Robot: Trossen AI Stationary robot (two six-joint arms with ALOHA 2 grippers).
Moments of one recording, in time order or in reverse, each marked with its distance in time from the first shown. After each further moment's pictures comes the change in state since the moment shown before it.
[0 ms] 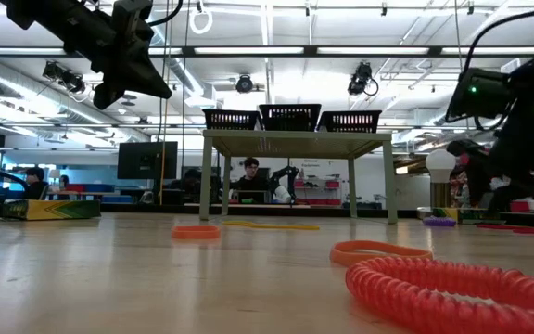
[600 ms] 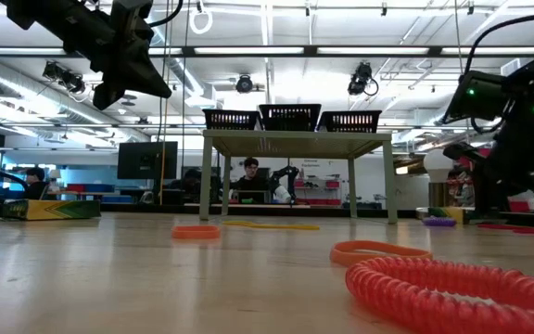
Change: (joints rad) left arm -0.001 0.000 0.000 0.000 0.023 -0.015; right arm -0.083 -0.001 -0.021 0.064 -0.046 -0.209
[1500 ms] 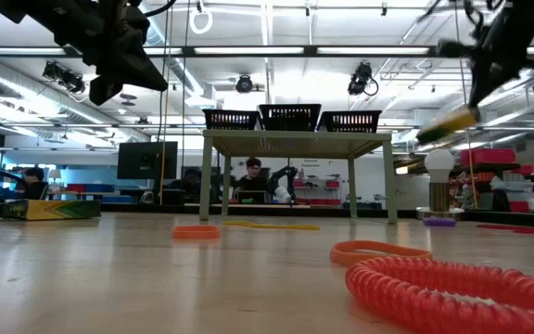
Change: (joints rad) left arm -0.112 0.001 0.000 0.000 -0.059 -0.010; right arm 0.341 0.001 0.694 -0.811 0.163 -0.424
